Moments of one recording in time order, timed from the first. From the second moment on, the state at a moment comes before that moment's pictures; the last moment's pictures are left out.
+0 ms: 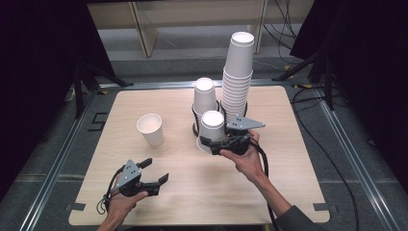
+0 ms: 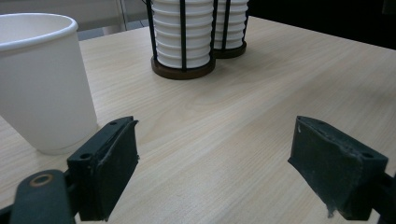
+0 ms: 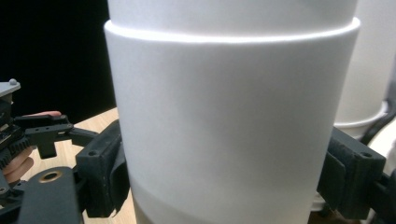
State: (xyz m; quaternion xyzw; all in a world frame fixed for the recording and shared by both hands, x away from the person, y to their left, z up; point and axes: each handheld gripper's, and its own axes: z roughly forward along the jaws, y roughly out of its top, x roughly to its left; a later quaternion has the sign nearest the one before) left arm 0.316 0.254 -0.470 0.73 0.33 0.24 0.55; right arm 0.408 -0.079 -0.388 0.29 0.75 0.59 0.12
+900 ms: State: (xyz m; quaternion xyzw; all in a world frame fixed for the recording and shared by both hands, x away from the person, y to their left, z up) left arm 0.314 0.246 -0.466 0.73 0.31 0.24 0.57; right arm 0.393 -0.029 -0.413 0.24 0.76 0.60 0.07
